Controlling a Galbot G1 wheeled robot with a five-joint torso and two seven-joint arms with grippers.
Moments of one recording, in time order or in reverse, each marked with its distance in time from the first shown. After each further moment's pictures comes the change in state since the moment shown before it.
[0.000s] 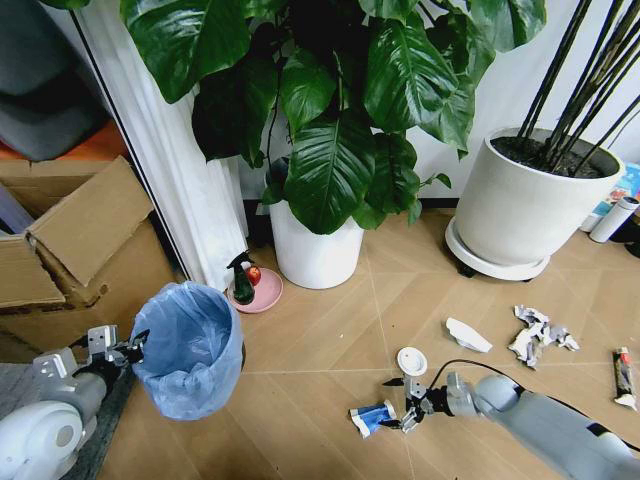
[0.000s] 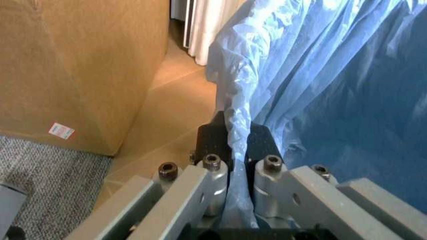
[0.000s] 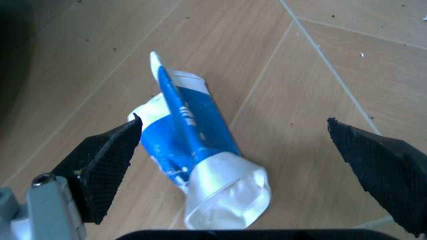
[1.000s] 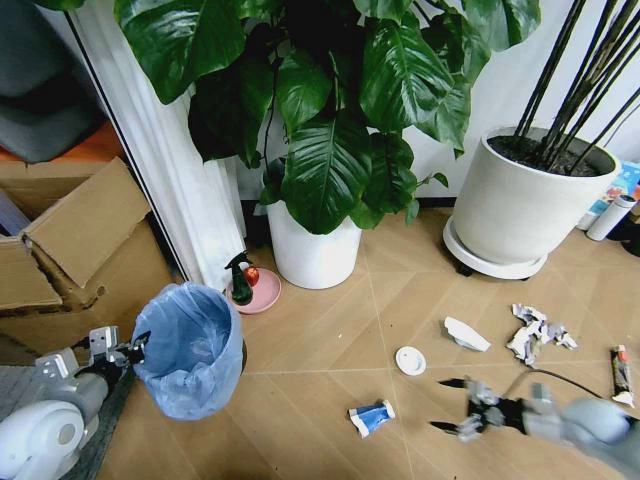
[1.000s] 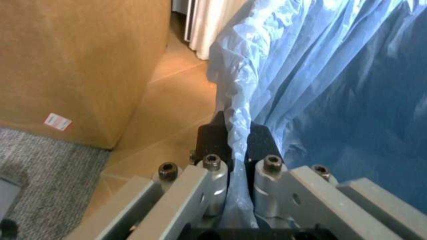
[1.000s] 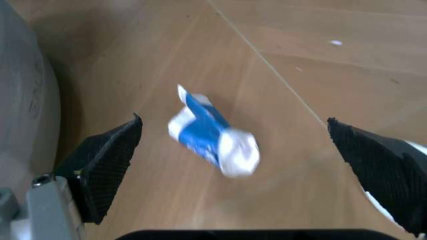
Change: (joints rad) left arm -0.012 -0.015 0.013 0.022 0.003 -0.005 0.007; right arm -0.241 -0.328 0.126 0.403 0.215 -0.047 0.141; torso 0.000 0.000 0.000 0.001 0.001
